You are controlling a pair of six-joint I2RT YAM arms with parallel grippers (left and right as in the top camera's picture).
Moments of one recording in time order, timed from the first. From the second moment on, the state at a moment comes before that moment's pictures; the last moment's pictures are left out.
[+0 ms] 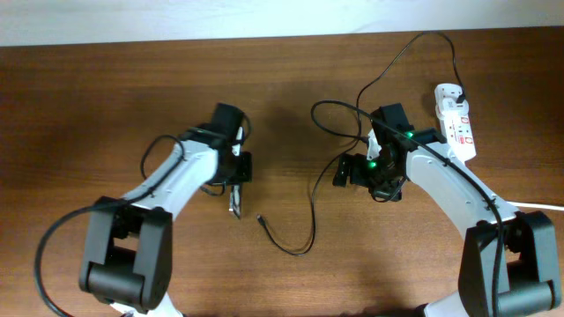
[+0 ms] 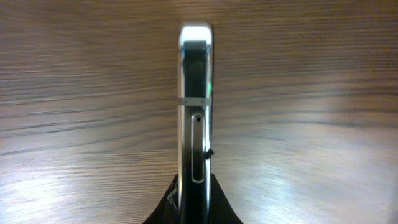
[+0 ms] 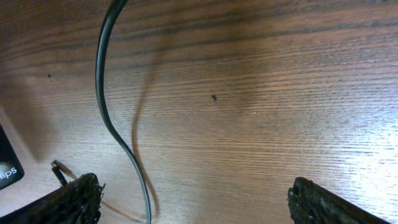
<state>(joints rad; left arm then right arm) -0.29 1.84 1.21 -0.73 0.13 -0.28 0.20 1.69 1.10 -0.85 -0.30 0.43</state>
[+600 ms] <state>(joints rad) 0.16 1.84 0.88 0.16 1.10 -0.42 0.33 1.69 1.10 -0.75 -0.41 0.37</state>
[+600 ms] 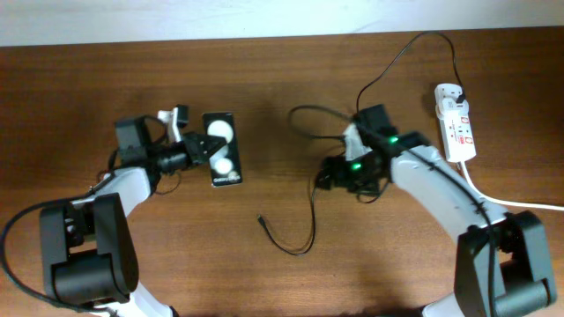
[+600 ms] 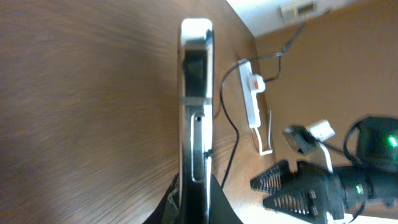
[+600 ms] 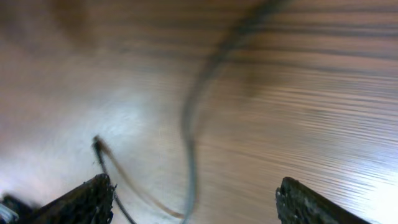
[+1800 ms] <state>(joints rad) 0.31 1.84 0.84 0.16 1.15 -0.64 0.83 1.86 1.24 -0.82 0.01 0.40</state>
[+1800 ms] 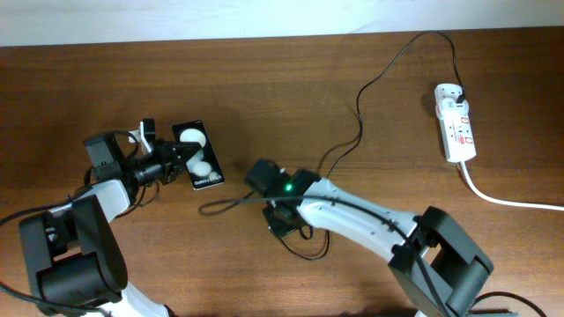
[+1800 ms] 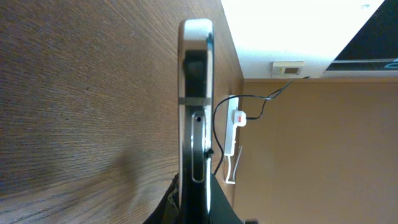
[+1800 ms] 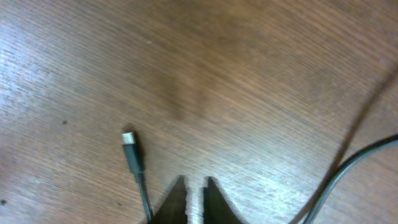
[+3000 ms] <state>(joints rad) 0.31 1.84 0.84 0.16 1.15 -0.64 0.90 1.96 1.25 -0.82 -0.11 0.29</state>
